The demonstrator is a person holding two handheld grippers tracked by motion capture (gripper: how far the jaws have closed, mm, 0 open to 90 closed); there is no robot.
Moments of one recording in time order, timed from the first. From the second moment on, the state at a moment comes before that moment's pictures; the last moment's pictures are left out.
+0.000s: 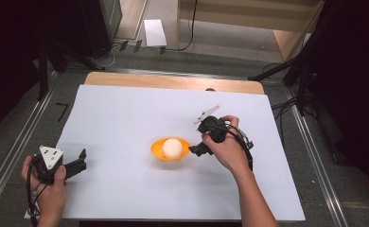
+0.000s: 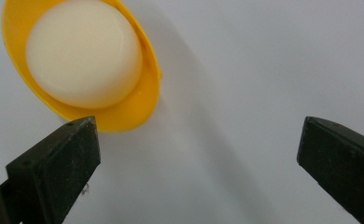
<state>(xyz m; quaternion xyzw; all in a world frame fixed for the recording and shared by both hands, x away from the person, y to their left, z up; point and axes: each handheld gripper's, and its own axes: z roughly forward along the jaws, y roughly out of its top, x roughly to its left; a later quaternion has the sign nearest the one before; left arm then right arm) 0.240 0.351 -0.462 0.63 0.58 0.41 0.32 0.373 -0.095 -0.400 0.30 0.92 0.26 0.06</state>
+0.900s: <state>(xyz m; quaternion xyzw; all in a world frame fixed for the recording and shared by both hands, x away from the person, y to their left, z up) 0.240 0.350 -0.462 0.63 0.57 0.41 0.32 0.347 -0.198 -0.437 0.42 0.84 0.33 0.09</state>
